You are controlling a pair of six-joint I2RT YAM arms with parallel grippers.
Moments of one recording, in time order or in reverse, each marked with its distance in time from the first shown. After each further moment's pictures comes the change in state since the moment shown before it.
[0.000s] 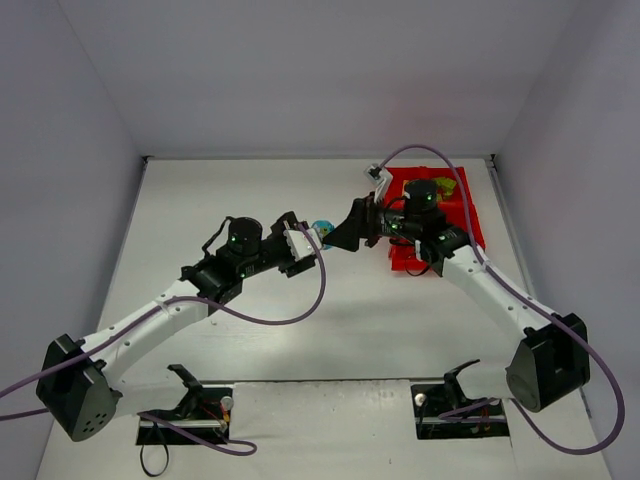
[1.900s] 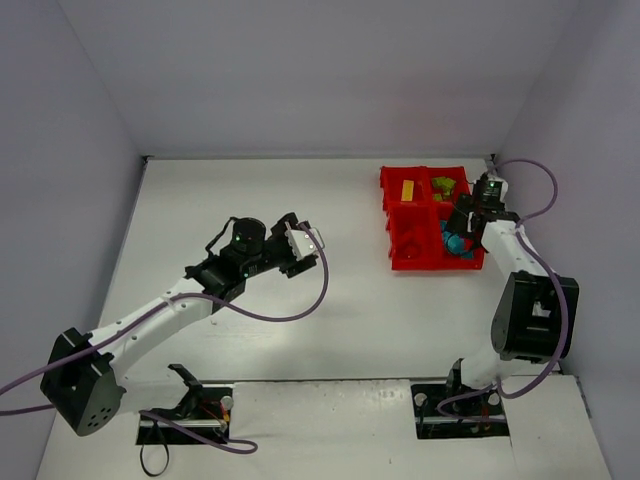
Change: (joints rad) left arm 0.008 0.035 -0.017 0.017 -0.014 -0.006; right arm -0.550 0.244 0.052 -0.329 0.917 -0.188
